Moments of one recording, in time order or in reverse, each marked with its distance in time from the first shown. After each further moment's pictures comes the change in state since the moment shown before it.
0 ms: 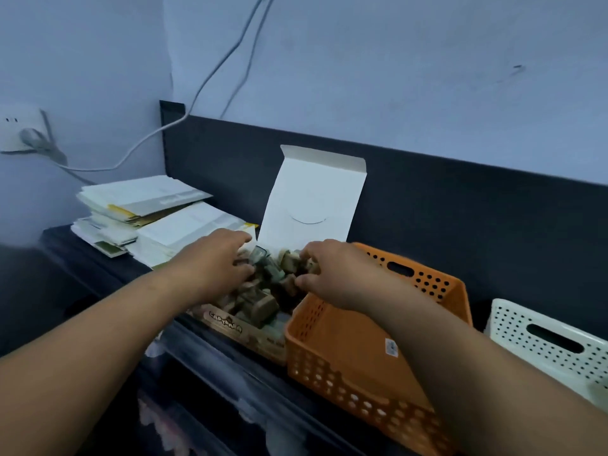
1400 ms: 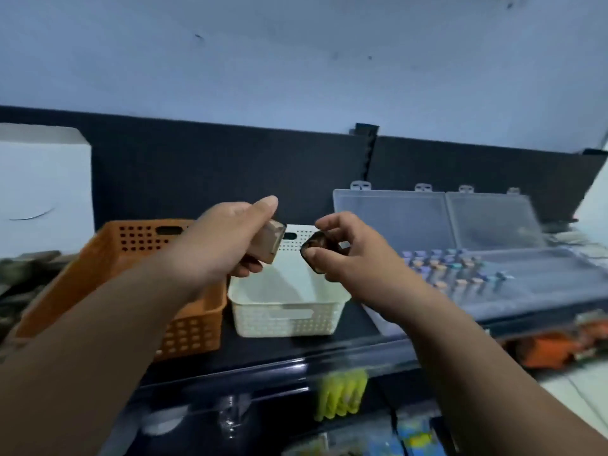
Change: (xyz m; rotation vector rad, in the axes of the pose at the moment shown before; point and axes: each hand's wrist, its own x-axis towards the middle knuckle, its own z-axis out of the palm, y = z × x) left_hand -0.098 0.261 0.001 -0.982 -0.474 0.442; right_hand -0.296 0.075 -0.029 0.673 0.708 0.617
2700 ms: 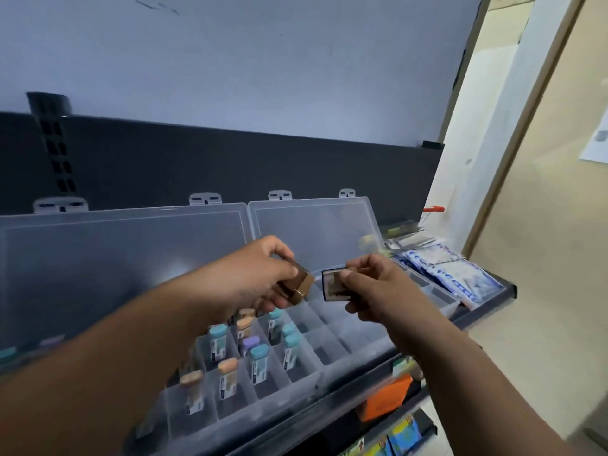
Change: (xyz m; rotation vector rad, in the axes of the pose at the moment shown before) left_hand 0.181 0.122 0.447 -0.069 -0.556 -0.073; right_hand 0.034 0.264 -0.392 0.133 0.337 0.399
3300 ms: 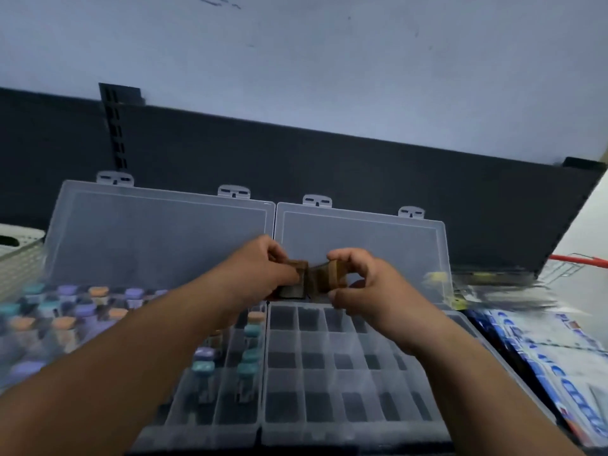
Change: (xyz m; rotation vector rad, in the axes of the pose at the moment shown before) left_hand 0.063 0.003 0.045 -0.027 0.532 -0.087; right_hand 0.127 0.020 -0.036 -0.225 -0.577 -0.305
